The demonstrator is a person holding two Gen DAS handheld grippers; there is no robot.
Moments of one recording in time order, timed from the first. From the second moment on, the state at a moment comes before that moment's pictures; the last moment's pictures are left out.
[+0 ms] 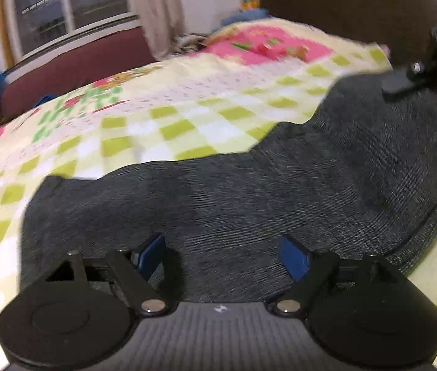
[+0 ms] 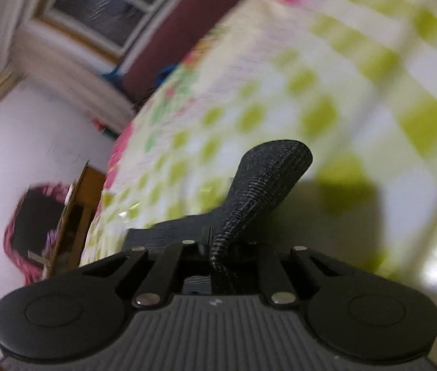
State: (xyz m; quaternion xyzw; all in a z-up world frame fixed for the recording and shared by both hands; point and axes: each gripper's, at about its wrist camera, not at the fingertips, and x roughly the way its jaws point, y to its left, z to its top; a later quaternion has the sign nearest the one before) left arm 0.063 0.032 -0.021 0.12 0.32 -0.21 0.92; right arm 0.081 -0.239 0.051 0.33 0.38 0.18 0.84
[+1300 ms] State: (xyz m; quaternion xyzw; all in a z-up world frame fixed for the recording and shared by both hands) left arm 0.025 0.210 -0.013 -0.20 0.27 -0.04 0.94; right arm 0.158 0.063 0.057 0.09 0.40 0.20 0.89
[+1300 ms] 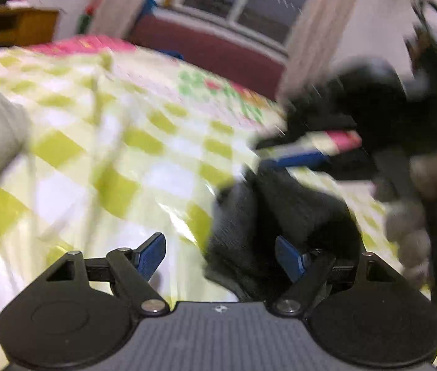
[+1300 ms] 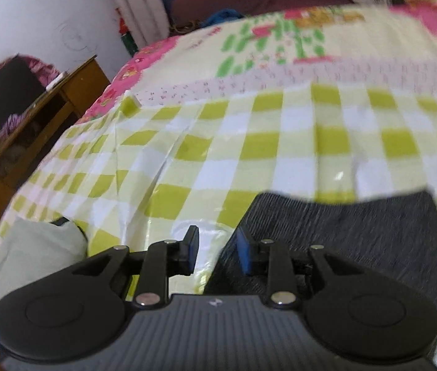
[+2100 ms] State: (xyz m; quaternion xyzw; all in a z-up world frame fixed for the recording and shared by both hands) left arm 0.149 0.159 -0.026 -0.01 0.38 -0.08 0.92; right arm 0.202 -0.039 -0.028 0.15 0.43 0.20 0.87
